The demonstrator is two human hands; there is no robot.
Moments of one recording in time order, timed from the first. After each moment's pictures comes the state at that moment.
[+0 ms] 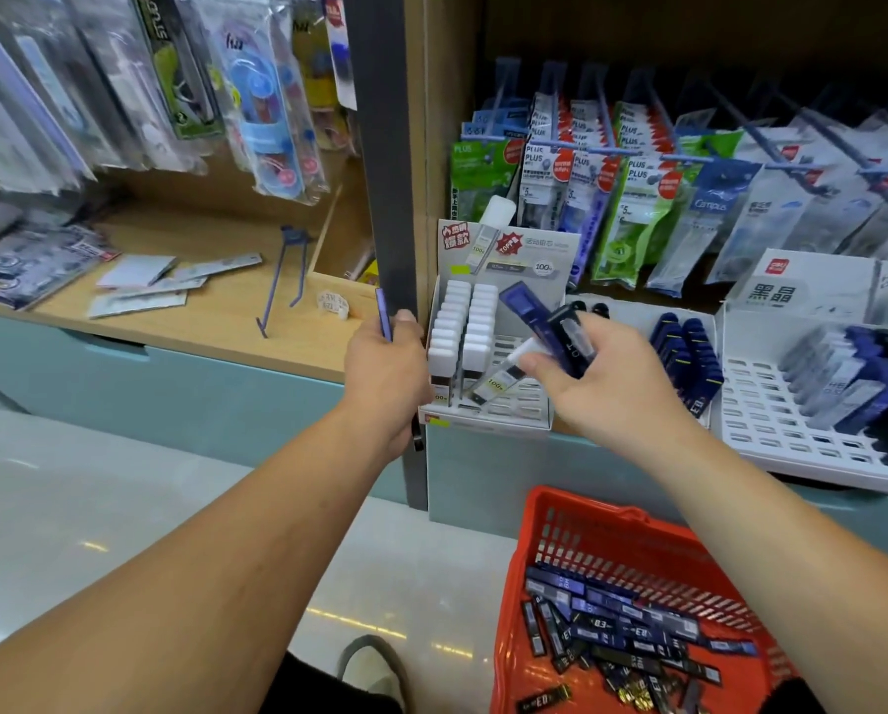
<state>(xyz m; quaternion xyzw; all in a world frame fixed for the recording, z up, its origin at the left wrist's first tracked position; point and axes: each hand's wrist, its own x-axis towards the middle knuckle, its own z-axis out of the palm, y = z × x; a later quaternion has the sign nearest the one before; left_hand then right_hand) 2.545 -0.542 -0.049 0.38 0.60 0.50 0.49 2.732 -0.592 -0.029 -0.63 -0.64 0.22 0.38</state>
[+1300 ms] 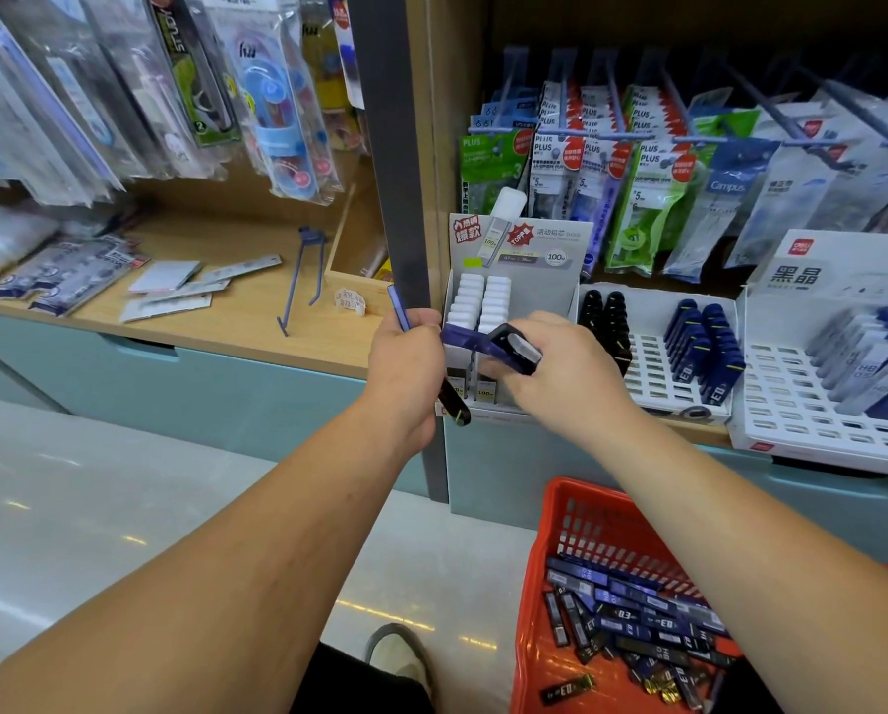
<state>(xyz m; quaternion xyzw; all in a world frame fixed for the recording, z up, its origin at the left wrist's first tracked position) 2.553 -0.556 -0.034 0.32 0.59 0.51 0.54 2.704 -0.567 -0.061 -0.60 -0.71 0.14 0.33</state>
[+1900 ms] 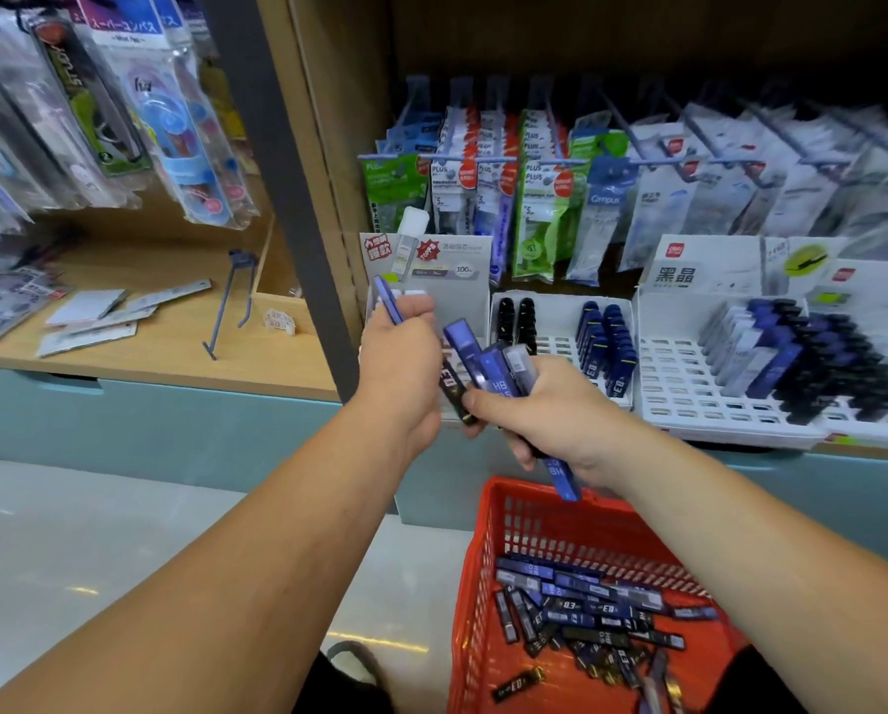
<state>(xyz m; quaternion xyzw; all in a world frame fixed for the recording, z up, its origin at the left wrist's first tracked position) 2.626 -0.568 -0.015 0.33 0.54 0.54 0.55 2.757 -0.628 -0.028 -0.56 -0.52 0.52 0.37</state>
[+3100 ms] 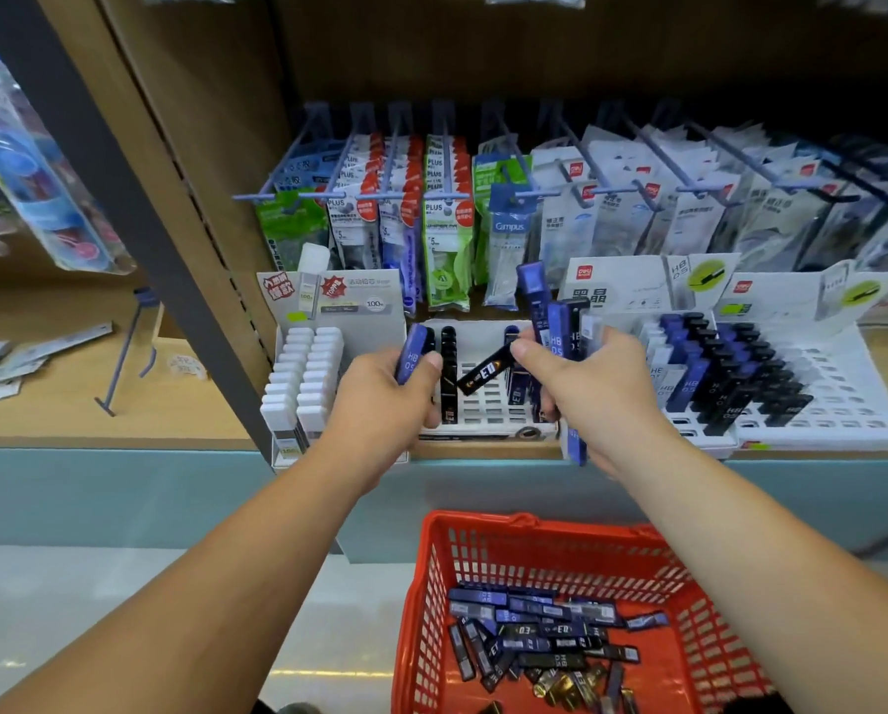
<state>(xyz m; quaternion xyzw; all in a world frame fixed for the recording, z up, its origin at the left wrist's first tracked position) 2.665 -0.559 -0.035 0.61 0.54 0.35 0.46 2.848 -0.617 -0.016 -0.66 -0.37 0.32 0.57</state>
